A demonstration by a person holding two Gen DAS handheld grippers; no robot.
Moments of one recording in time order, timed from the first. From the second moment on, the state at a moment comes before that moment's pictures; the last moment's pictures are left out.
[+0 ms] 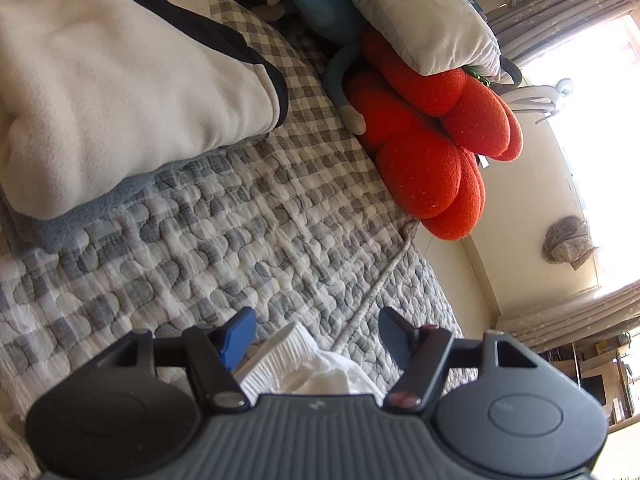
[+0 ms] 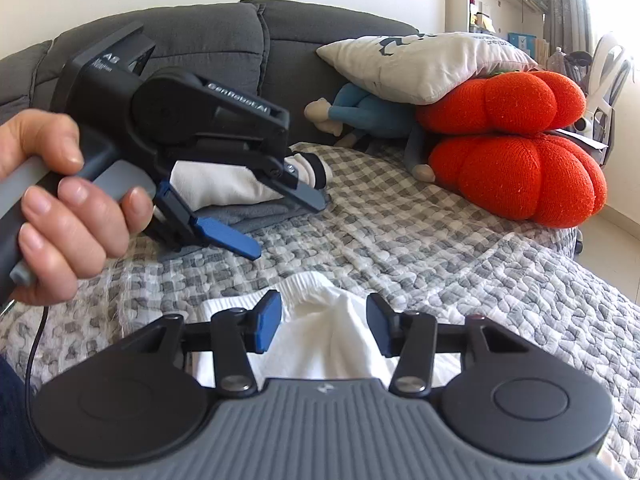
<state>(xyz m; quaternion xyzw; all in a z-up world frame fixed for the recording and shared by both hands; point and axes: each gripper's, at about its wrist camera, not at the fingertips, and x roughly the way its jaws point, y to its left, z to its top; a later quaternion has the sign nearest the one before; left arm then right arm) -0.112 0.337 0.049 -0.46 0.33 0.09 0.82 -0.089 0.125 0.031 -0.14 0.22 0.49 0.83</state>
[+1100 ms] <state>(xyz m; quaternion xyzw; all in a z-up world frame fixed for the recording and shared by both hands) -0.107 0.328 0.051 -0.43 0.34 0.08 0.83 -0.102 0.101 0.024 -0.06 0.28 0.46 0.84</state>
